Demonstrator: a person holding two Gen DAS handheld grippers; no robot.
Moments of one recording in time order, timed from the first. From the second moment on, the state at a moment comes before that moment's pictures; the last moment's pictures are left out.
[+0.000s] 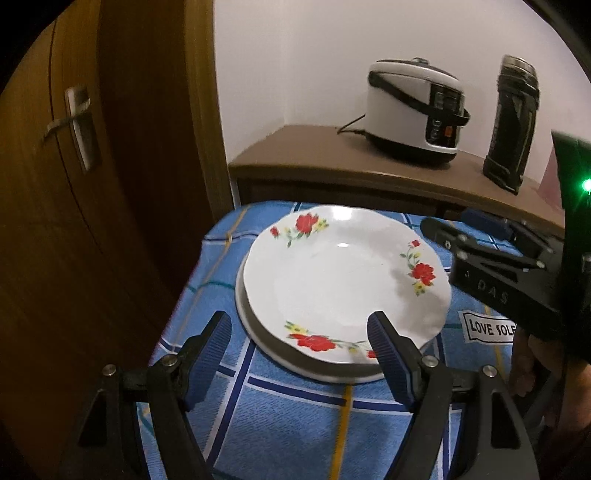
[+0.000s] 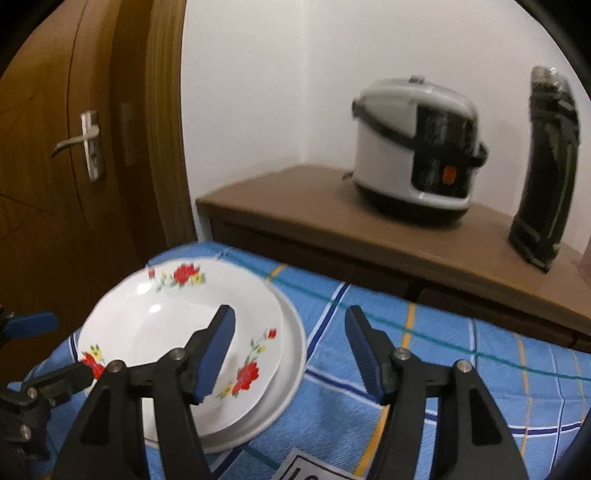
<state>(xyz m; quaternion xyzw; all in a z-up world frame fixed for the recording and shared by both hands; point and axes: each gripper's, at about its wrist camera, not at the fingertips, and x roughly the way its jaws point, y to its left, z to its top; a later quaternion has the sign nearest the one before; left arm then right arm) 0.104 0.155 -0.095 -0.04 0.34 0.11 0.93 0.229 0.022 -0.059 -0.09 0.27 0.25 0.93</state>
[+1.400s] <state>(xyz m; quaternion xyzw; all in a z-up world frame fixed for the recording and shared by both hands) 0.064 -0.079 -0.064 0.00 0.32 -0.16 0.93 0.025 -0.268 -0.011 -0.01 0.29 0.01 0.96</state>
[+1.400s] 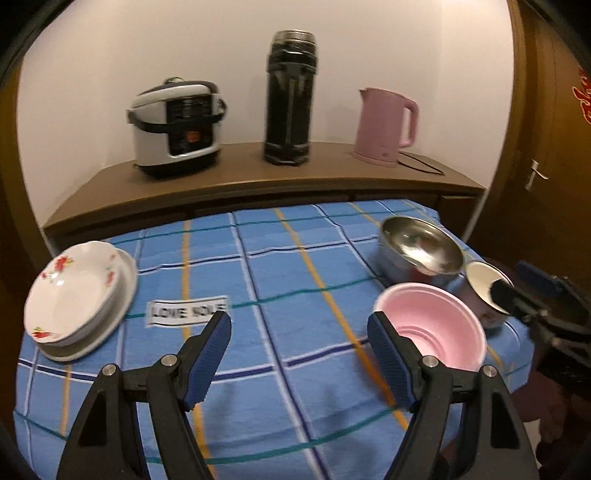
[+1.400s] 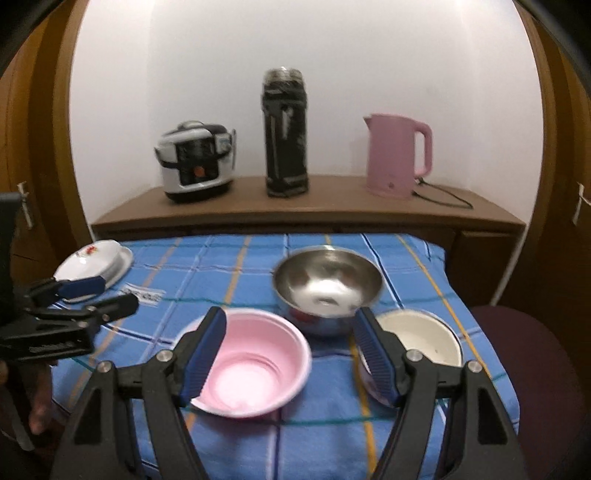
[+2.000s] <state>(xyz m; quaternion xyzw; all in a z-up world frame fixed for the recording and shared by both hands) 0.059 -0.119 -0.076 0.01 0.32 -0.23 0.92 0.035 -0.277 -0.040 0.00 0.35 0.03 0.94</state>
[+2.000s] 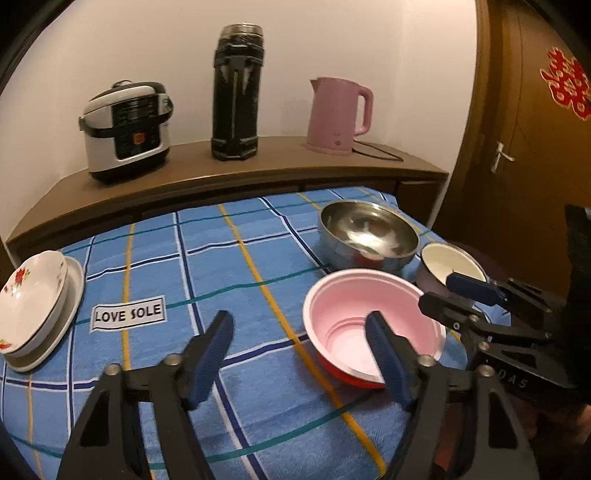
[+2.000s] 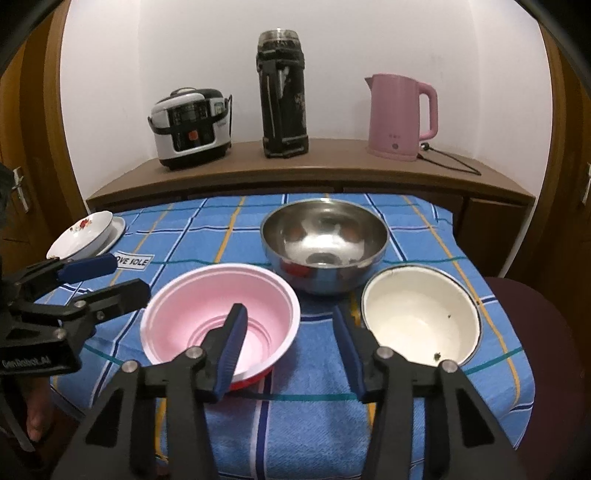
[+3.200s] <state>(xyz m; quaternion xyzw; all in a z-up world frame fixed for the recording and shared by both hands) 0.085 -0.129 -0.028 -0.01 0.29 -0.26 0.92 0.048 -0.283 0.016 0.02 0.30 0.05 0.95</state>
